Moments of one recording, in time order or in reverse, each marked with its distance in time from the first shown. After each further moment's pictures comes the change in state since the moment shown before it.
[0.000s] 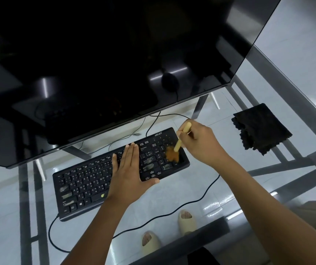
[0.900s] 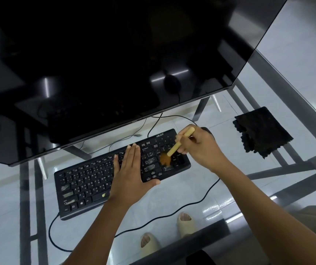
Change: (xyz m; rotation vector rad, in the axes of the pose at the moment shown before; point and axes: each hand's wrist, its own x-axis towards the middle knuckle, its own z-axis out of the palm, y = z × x) left_hand -0.002 0.005 -0.002 -0.034 0.011 -0.012; right_hand -0.010 -0.007 -0.002 0.283 -0.089 0.156
